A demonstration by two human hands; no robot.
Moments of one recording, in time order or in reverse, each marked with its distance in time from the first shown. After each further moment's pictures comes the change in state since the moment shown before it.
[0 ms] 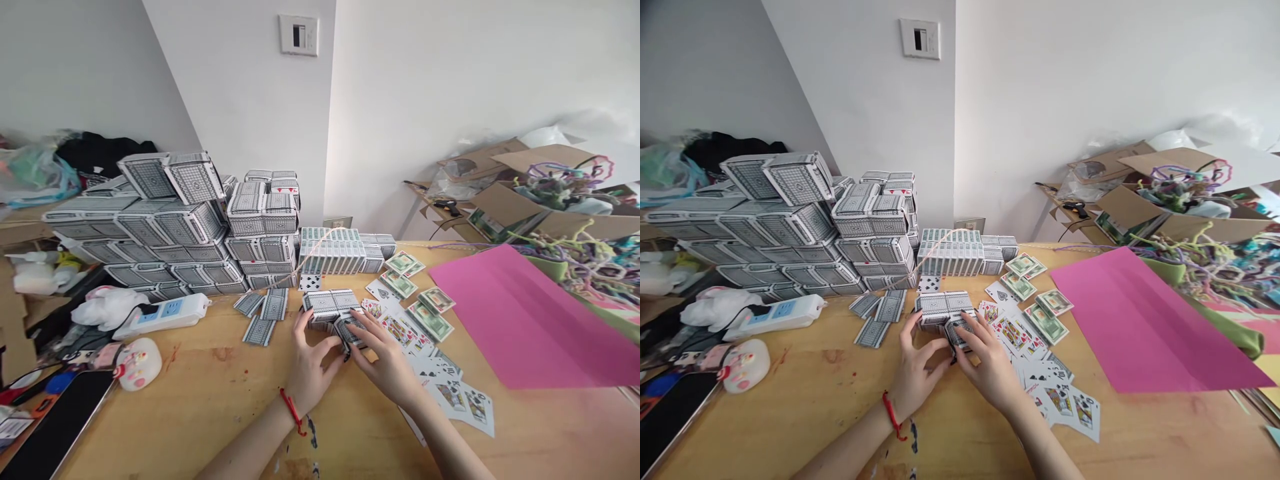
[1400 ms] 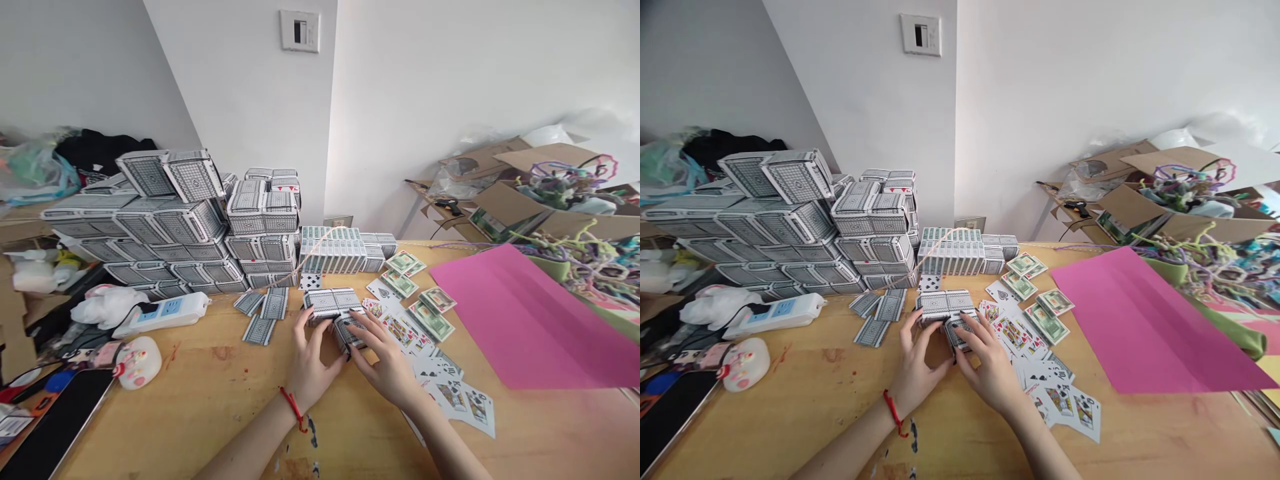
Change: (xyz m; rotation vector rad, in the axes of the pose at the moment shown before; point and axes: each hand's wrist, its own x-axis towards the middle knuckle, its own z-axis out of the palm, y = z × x) left_hand 0.002 -0.003 0.004 -0.028 0.055 -0.039; right_hand 0.001 -0.002 -0.002 0.008 0.004 0.003
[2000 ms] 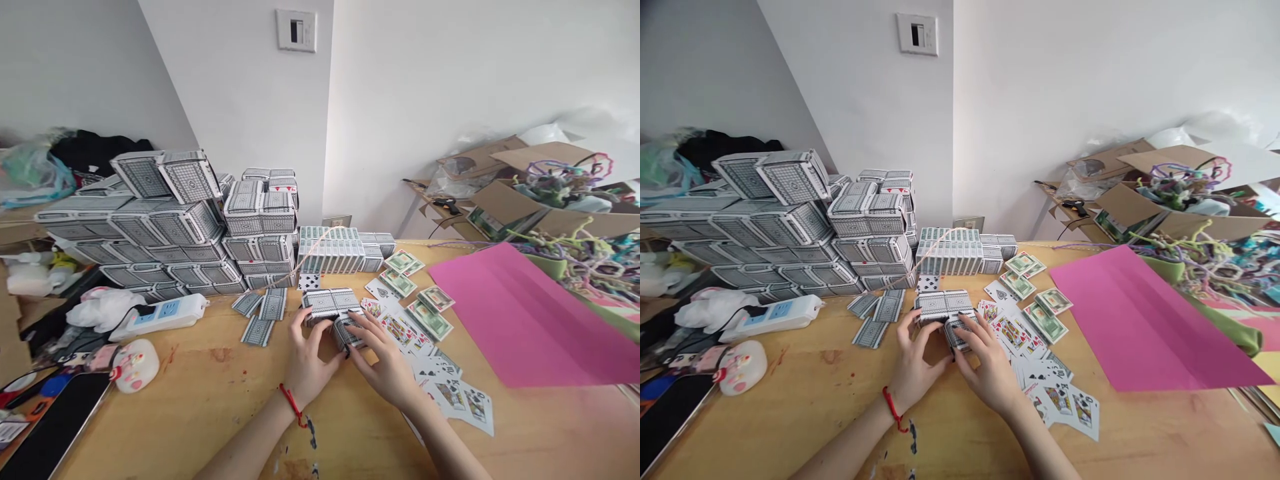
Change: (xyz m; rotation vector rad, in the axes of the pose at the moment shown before) left_hand 0.006 0.000 -0.002 0.007 0.006 -0.008; right_hand 0.000 -0.001 -0.001 0.017 -0.009 0.015
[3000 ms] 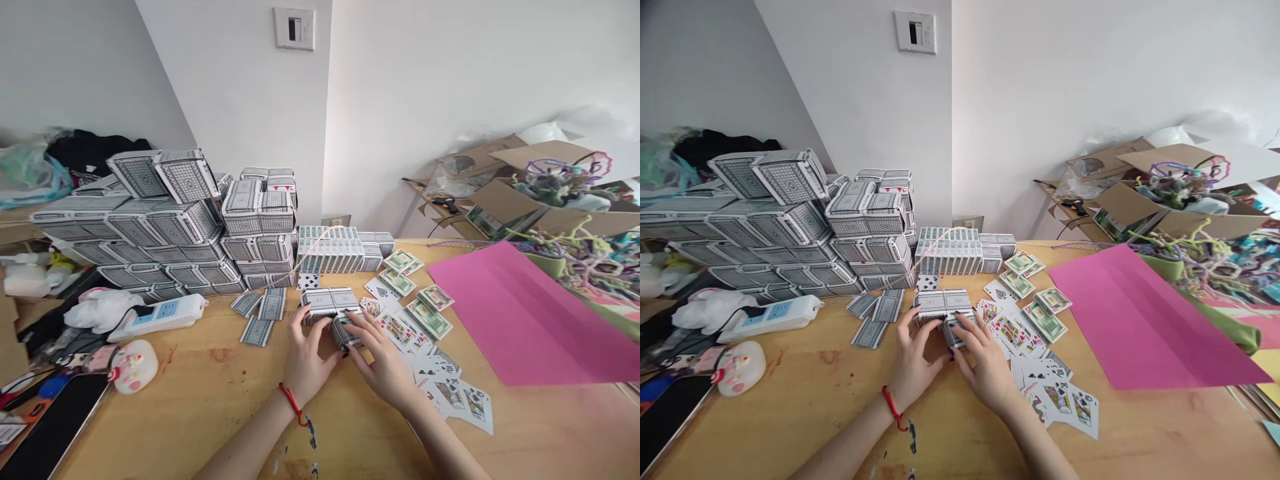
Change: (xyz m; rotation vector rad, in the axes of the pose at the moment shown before) left_hand 0.001 -0.004 0.003 -0.012 -0.025 -0.030; right_hand 0.001 -0.002 0.002 -0.037 -0.038 -0.011
